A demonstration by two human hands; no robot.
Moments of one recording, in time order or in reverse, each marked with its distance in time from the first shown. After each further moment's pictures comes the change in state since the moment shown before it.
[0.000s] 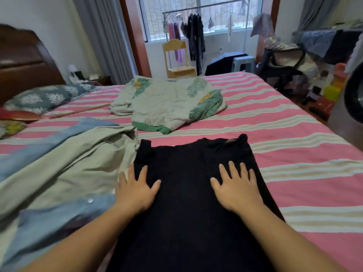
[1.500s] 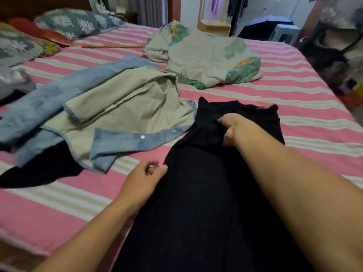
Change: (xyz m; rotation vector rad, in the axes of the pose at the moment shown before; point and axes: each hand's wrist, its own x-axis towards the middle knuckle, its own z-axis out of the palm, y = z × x) left_hand -0.195 -0.102 -0.022 -1.038 -0.137 -0.183; right_hand -0.021 -0.141 -0.065 1.367 -0.371 0.615
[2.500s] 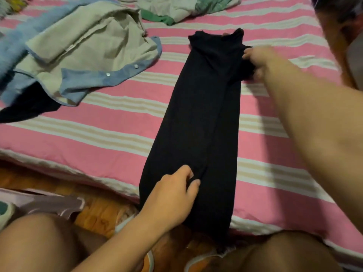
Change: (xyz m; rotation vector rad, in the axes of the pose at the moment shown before) left_hand -0.256 0.029 0.155 0.561 -0.283 0.111; right_hand 0.000 0.027 -0.225 -0.044 0.002 -0.370
